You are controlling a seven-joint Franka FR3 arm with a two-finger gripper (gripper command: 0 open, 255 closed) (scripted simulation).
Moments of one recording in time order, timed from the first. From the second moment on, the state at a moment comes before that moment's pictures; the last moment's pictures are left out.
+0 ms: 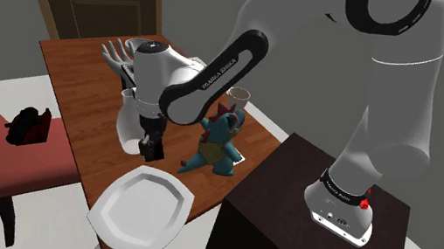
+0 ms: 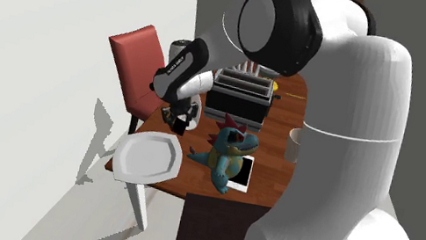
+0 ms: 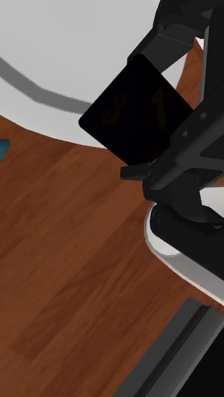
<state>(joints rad) 0.30 0.46 0.29 -2.03 -0.20 2.47 0.18</state>
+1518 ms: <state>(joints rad) 0.52 0.56 0.29 -2.06 -0.29 2.59 0.47</state>
